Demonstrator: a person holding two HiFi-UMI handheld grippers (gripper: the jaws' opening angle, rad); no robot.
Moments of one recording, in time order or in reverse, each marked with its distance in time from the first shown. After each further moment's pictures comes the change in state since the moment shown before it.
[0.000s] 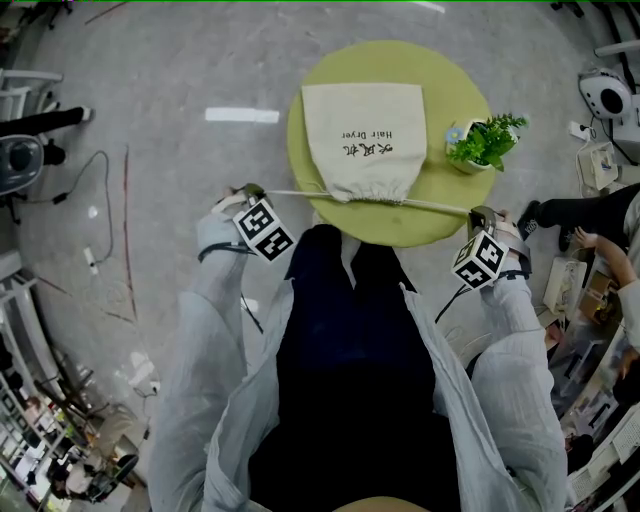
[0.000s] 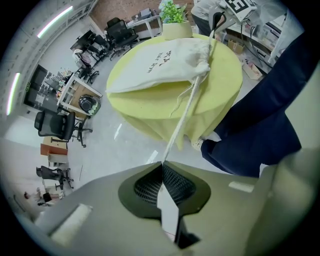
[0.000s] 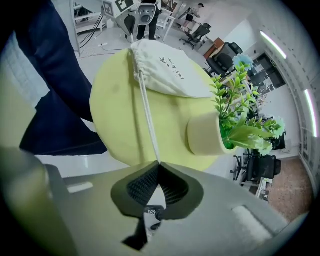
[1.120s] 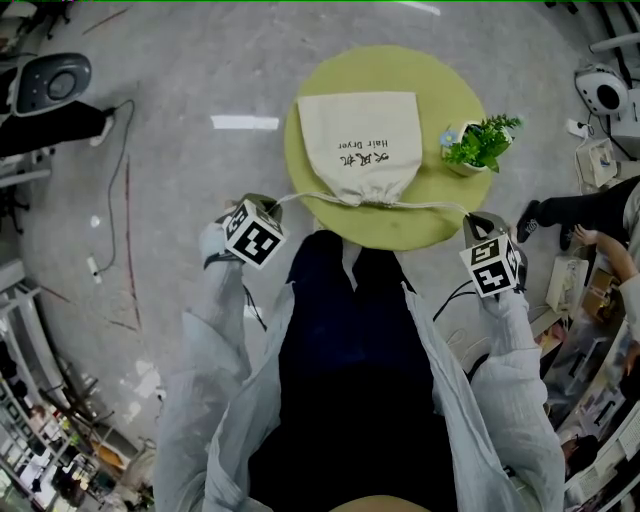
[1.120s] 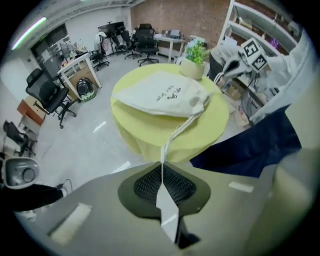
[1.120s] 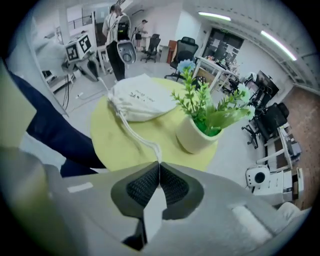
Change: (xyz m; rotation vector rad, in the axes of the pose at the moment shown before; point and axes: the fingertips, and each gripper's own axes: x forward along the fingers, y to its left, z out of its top) left arm -0.047 -0.008 0.039 -0.304 -0.210 -0.272; right arm -0.042 -0.011 0.023 0.495 -0.195 0.121
